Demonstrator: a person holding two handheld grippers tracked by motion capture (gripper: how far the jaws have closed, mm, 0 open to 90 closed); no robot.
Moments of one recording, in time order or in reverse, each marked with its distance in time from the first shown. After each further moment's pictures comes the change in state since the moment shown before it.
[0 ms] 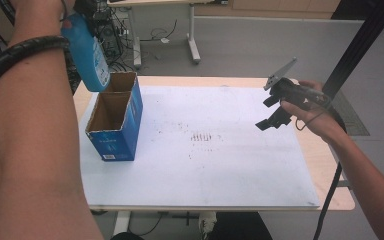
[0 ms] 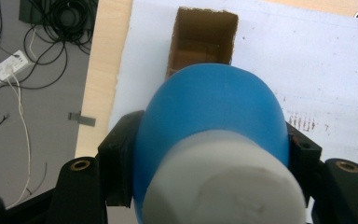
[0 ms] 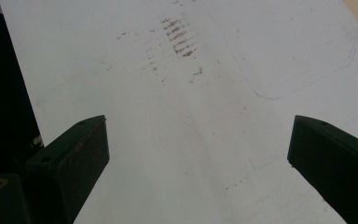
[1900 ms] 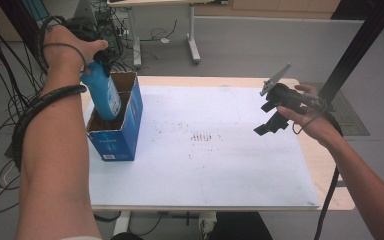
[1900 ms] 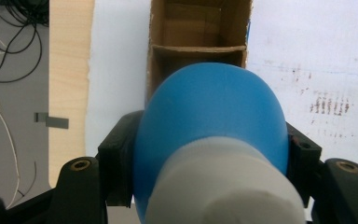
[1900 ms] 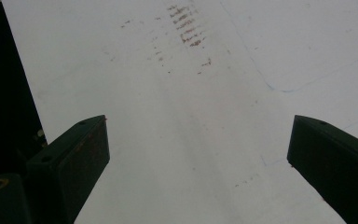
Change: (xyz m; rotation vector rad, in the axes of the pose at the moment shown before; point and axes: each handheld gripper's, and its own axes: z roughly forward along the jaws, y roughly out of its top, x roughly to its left) left arm 0.003 -0.010 0.118 0.096 -0.028 0.078; right arm 0.004 -0.002 0.013 0.038 0.018 0.000
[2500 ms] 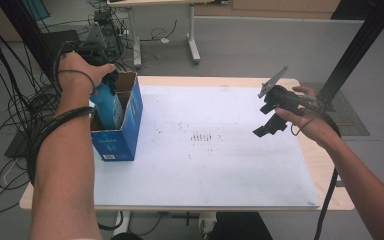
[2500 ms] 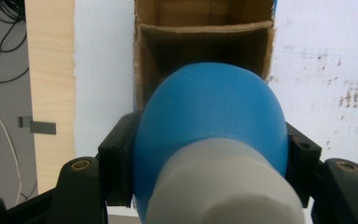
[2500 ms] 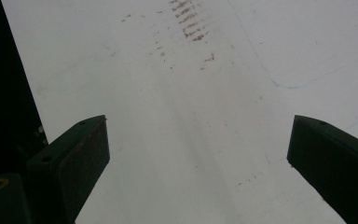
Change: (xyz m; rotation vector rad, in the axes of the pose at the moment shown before) left arm 0.001 -0.008 0.056 0.042 0.010 0.035; right arm 0.001 -0.001 0.005 0.021 0.006 0.001
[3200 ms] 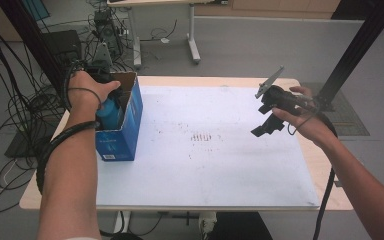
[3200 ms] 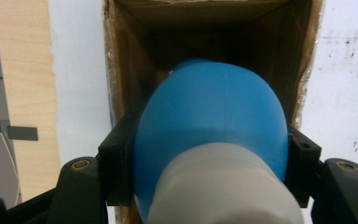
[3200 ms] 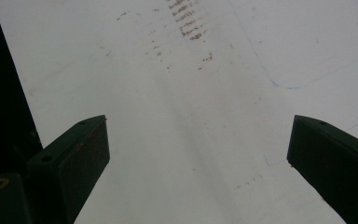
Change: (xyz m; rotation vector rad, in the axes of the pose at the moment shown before) left arm 0.000 -0.002 0.047 0.036 -0.007 0.027; right arm -0.002 0.005 0.009 0.015 -0.003 0.000
